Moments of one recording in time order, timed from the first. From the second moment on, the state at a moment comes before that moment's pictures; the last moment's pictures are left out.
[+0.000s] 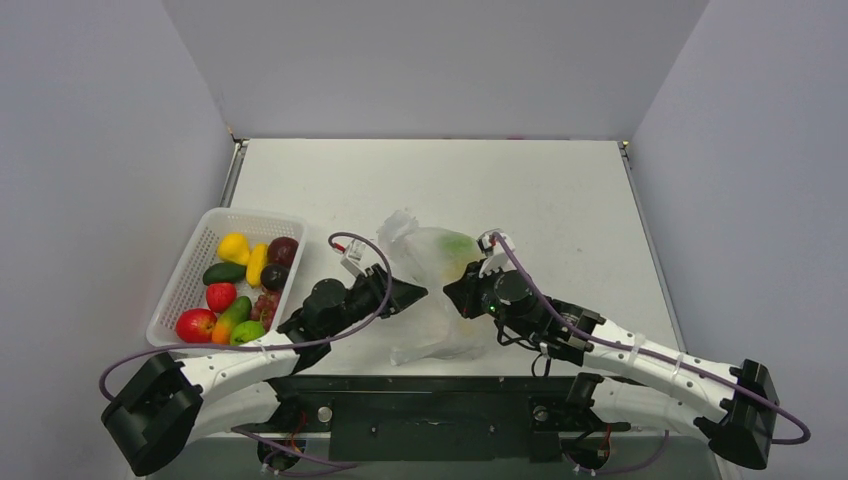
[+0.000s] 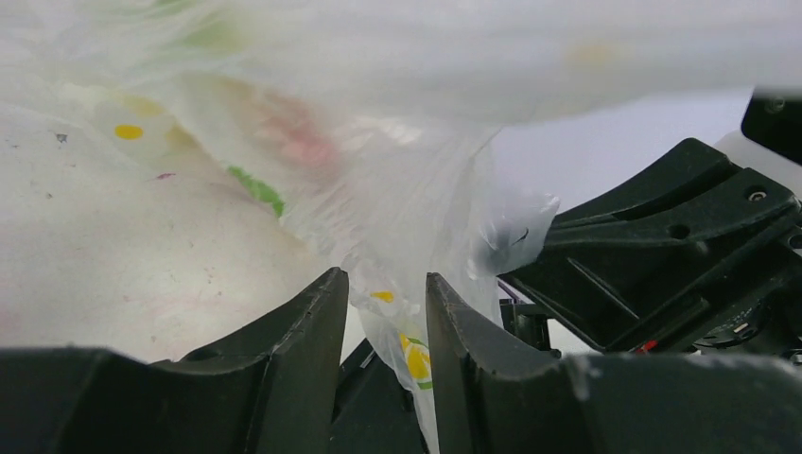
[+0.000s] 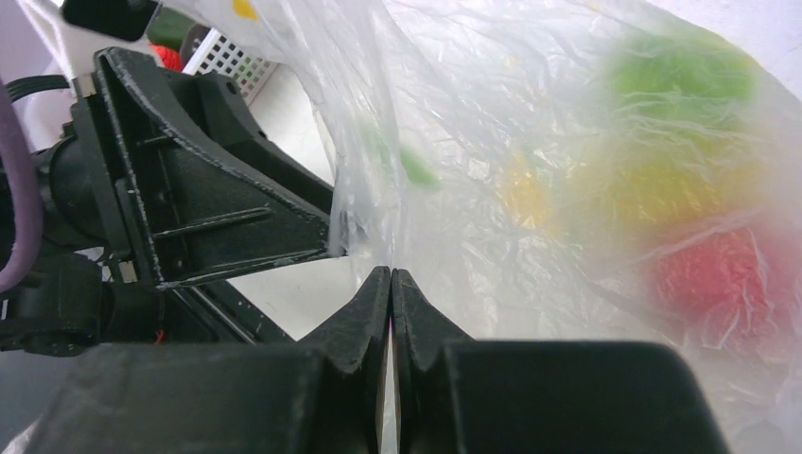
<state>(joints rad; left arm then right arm) -0.79 1.06 0.30 0.64 0.13 -1.11 1.01 0.95 0.67 -0.11 0.21 0.57</state>
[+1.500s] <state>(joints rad) -0.78 0.92 0.27 0.63 0.15 -1.06 1.16 1.02 0.71 -0.14 0.22 0.48</state>
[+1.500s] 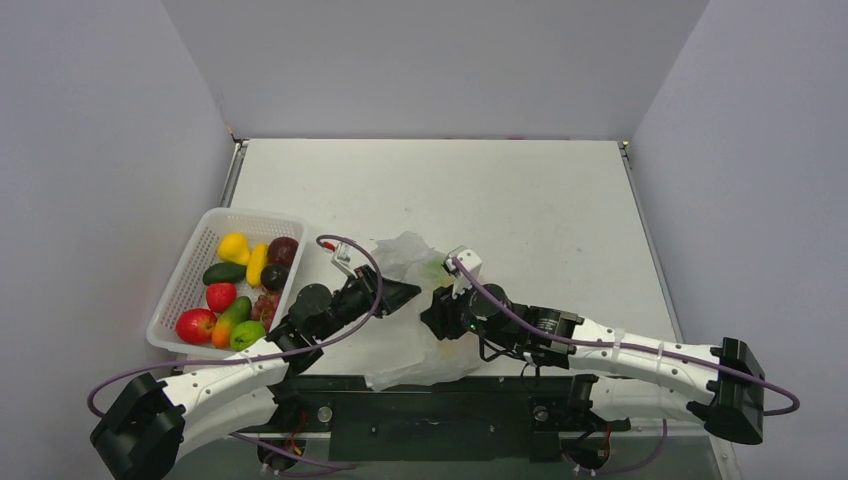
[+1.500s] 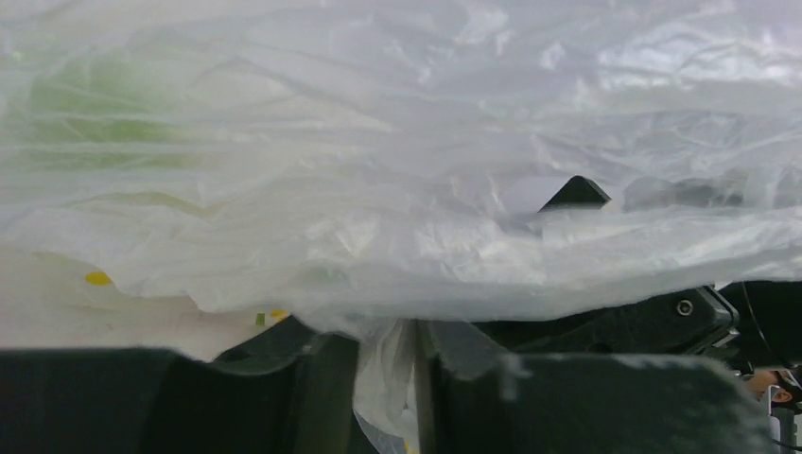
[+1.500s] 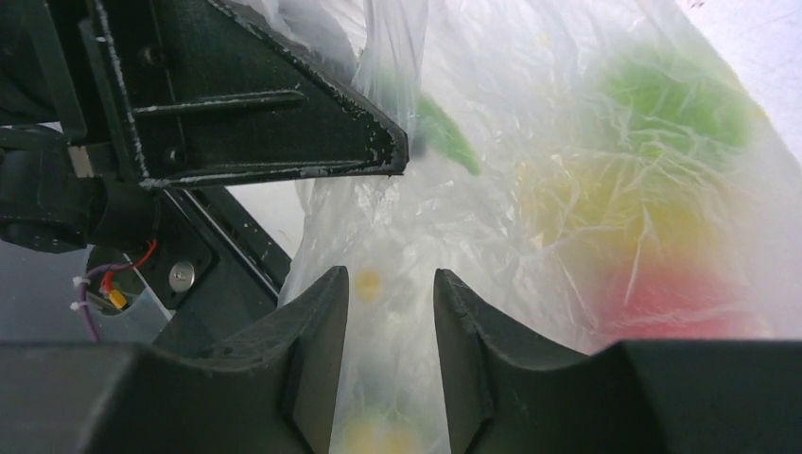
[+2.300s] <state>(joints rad) -0.76 0.47 0.16 0.37 0.11 -1.06 1.13 0.99 0.68 0.00 0.23 0.54</state>
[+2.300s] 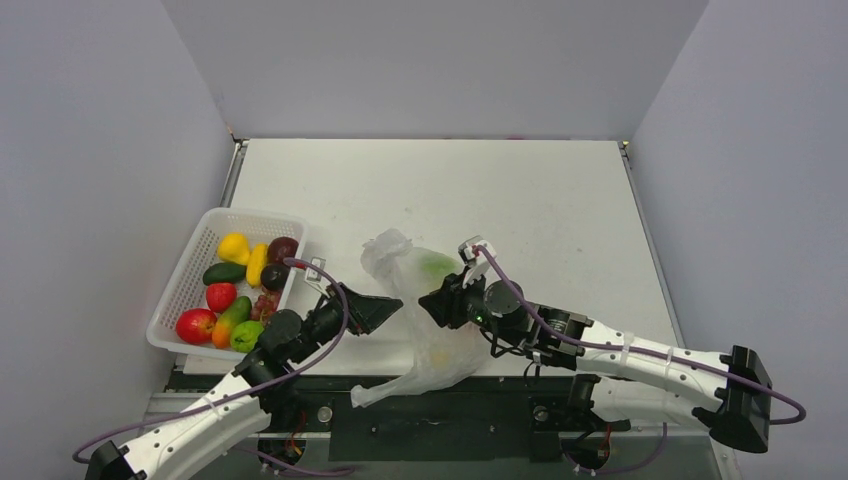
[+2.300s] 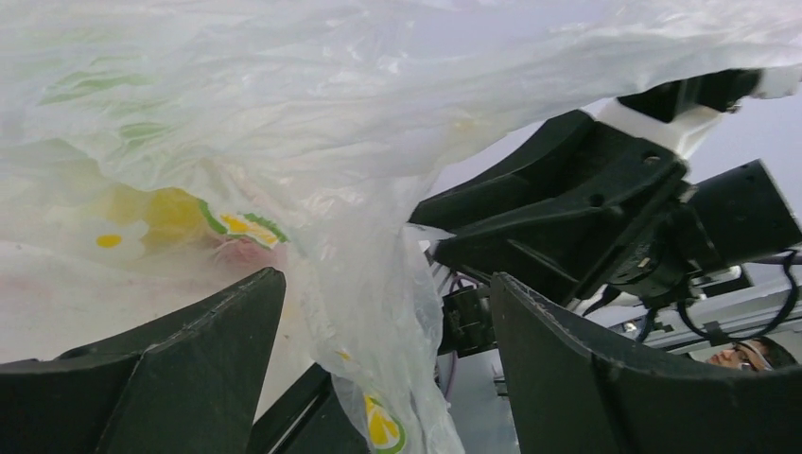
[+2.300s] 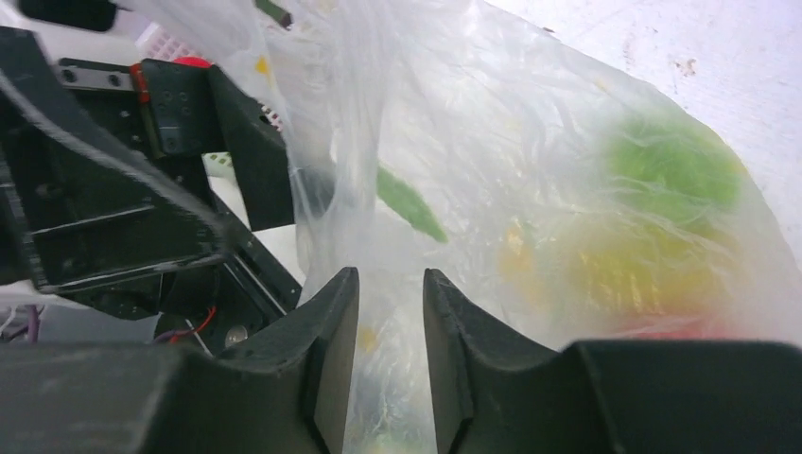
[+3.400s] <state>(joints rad) -0.76 0.55 0.18 0.33 0.09 -0.98 1.17 1.17 0.72 0.06 0.16 0.60</state>
